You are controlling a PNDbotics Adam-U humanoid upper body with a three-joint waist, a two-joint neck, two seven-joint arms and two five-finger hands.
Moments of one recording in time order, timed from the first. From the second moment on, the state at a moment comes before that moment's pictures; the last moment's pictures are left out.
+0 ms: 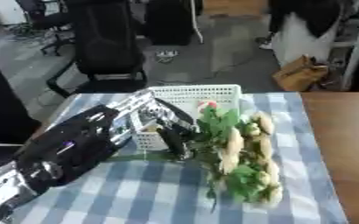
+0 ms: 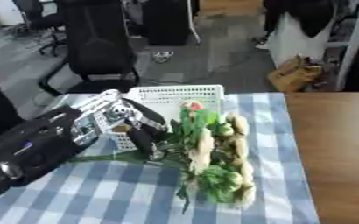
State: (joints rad) left arm -0.93 0.49 -0.71 -1.29 -0.45 0.09 -0.91; right arm 0.21 -0.39 -0.23 -1.98 -0.62 -0.91 -0.16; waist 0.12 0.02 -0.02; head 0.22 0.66
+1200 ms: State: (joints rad) left arm -0.96 0.54 -0.59 -1.45 -0.34 0.21 -0.90; right arm 0.21 -0.39 -0.23 -1.98 -0.62 -0.90 -0.16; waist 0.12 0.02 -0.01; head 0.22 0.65
